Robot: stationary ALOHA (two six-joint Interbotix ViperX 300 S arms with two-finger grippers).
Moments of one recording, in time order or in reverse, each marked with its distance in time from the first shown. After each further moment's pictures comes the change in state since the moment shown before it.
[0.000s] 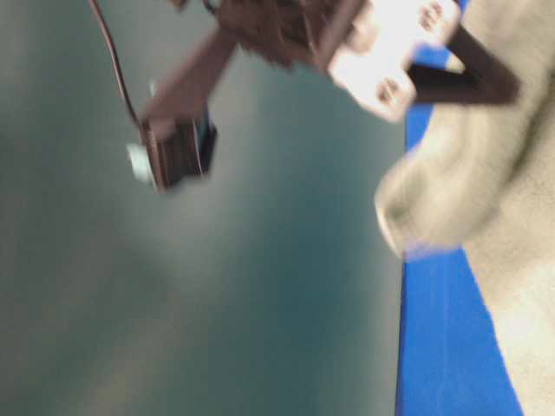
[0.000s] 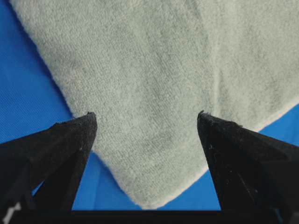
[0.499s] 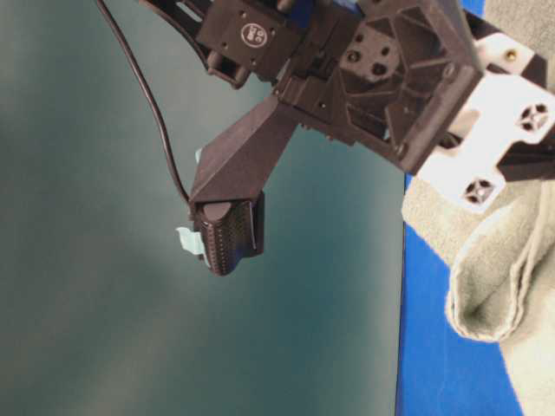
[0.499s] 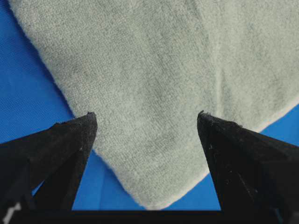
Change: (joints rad) left arm 0.000 0.002 0.000 0.000 -0.002 0.028; right arm 0.015 0.115 -0.081 -0.032 -0.026 0.061
